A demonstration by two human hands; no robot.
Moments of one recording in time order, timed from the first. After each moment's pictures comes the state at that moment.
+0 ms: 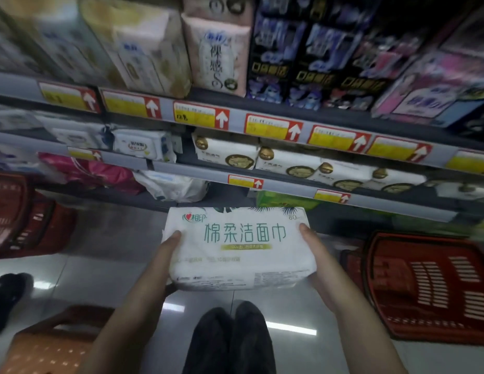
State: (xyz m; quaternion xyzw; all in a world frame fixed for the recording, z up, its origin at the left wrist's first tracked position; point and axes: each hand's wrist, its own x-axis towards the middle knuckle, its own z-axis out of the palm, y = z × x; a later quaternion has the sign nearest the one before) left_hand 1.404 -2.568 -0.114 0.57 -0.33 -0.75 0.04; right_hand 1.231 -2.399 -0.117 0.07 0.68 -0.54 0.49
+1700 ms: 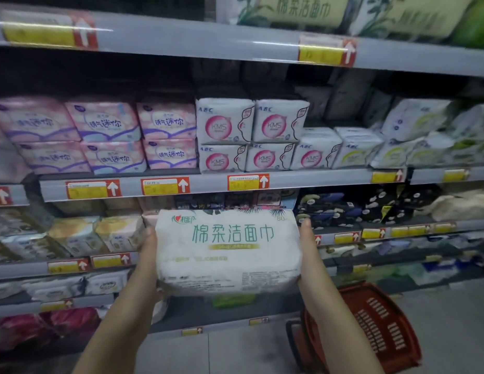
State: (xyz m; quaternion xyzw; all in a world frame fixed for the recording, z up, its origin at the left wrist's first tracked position) left_hand 1.330 -2.519 0.220 0.45 -0.44 -0.76 0.14; right_hand 1.230 -2.336 0.191 0.01 0.66 -0.70 0.27
